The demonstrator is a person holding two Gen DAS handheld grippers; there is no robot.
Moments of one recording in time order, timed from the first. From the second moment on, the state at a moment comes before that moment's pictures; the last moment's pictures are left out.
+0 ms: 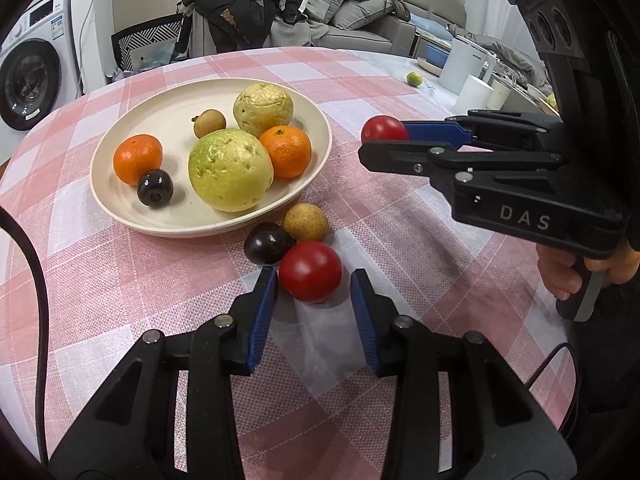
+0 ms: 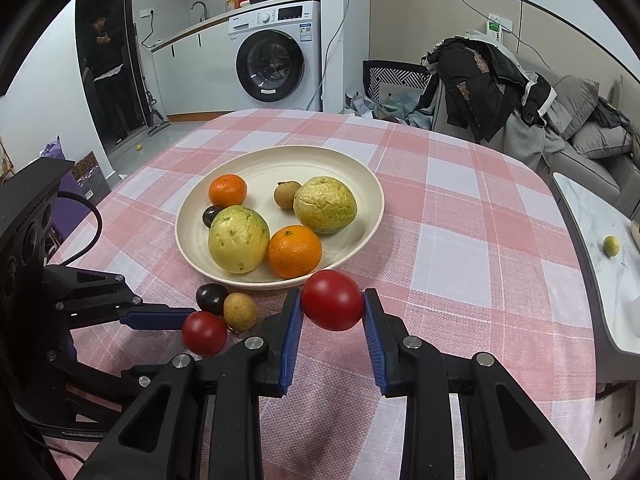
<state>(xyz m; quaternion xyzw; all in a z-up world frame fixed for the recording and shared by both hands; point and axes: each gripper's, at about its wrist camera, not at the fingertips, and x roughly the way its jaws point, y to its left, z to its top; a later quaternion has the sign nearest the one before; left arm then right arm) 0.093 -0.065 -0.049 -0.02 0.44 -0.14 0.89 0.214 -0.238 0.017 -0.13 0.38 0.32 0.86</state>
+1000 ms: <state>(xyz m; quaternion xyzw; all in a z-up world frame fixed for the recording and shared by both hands) 0.079 -0.050 -0.019 -0.03 0.39 -0.13 0.91 0.207 -0.240 0.031 -0.11 0.35 0.34 0.87</state>
